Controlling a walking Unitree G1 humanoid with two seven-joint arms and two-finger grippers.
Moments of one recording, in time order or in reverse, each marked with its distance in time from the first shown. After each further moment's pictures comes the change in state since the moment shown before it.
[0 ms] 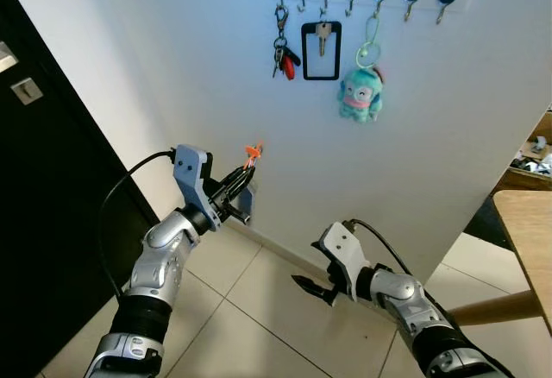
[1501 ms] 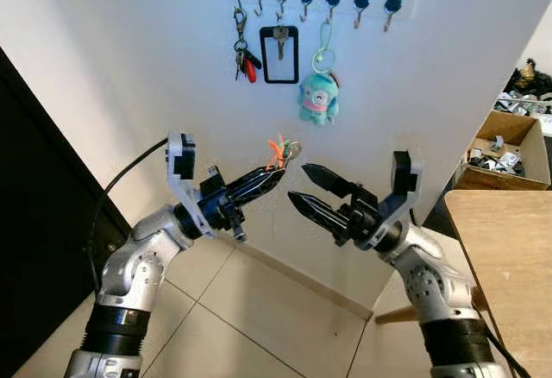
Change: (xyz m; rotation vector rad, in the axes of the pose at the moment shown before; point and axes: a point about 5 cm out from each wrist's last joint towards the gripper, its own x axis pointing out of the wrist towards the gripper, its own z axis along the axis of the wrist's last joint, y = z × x) left arm -0.023 -0.040 0.056 -0.346 -0.205 -0.613; right arm -0.044 -0.006 0.125 0.407 -0.784 0.348
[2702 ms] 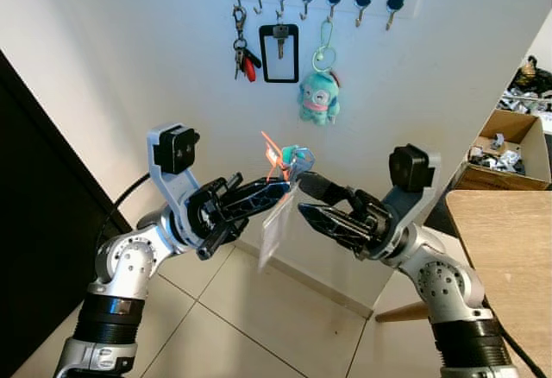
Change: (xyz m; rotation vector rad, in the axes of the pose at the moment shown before) left arm 0.014 -0.022 0.000 -0.249 0.020 -0.366; right arm 0.012 0.025 0.007 0.233 -0.005 0.299
